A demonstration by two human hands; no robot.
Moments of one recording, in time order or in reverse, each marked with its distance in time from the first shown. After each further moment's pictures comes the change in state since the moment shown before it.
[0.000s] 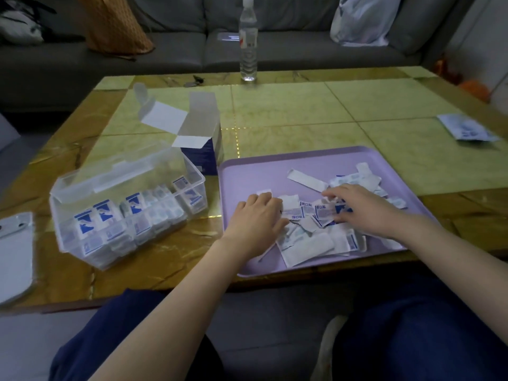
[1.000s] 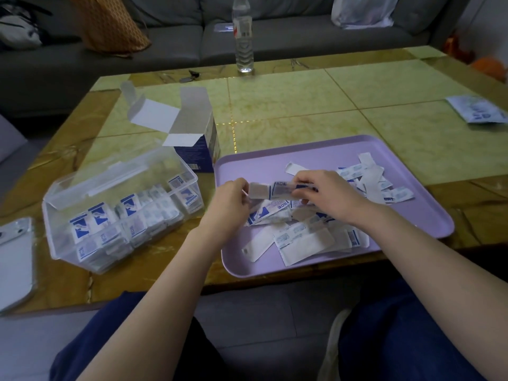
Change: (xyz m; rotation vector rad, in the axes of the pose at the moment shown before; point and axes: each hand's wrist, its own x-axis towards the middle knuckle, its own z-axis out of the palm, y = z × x) left_hand 0.010 -0.024 -0.019 -0.310 0.146 -0.263; right_hand 0.021 -0.046 0.006 0.315 0.123 -0.154
